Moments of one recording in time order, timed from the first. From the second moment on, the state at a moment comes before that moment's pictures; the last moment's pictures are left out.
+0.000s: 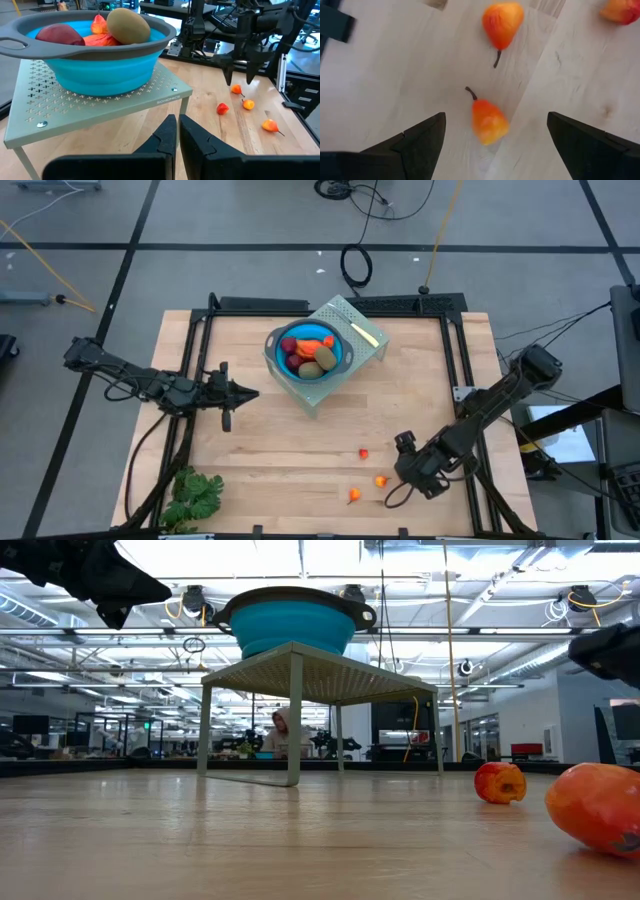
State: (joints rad) left arm -0.37 0.57 0.38 -0.05 -0.50 -0.25; right arm 0.73 1.45 0.80 -0.57 0.00 0.33
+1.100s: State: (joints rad) left arm -0.37 0.57 0.38 -0.06 -0.50 -0.24; right arm 0.73 1.55 0.80 -0.52 0.03 0.29
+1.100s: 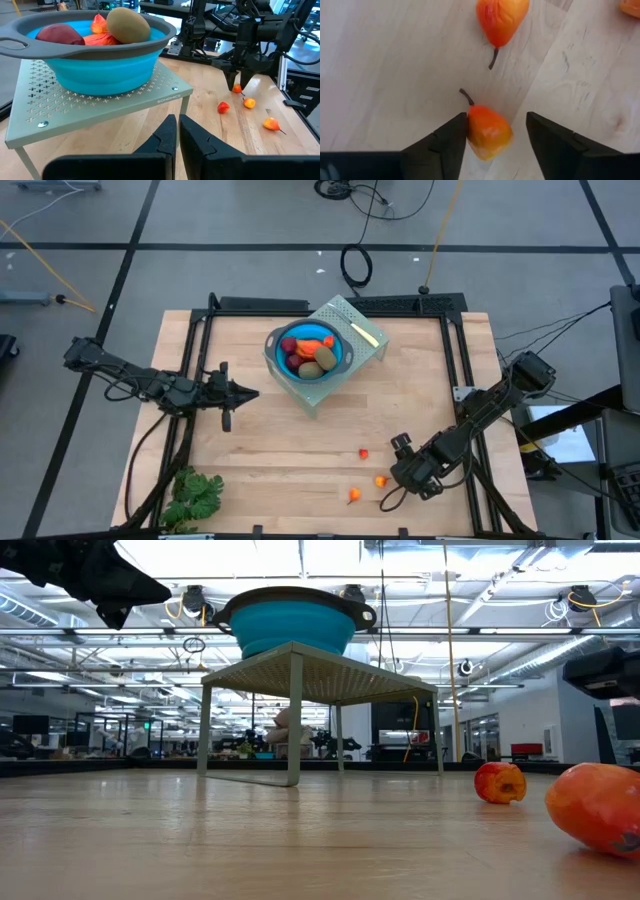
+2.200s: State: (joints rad) left arm -0.37 0.57 0.38 -0.06 -0.50 -0.24; right arm 0.73 1.55 0.80 -0.52 0.03 0.38
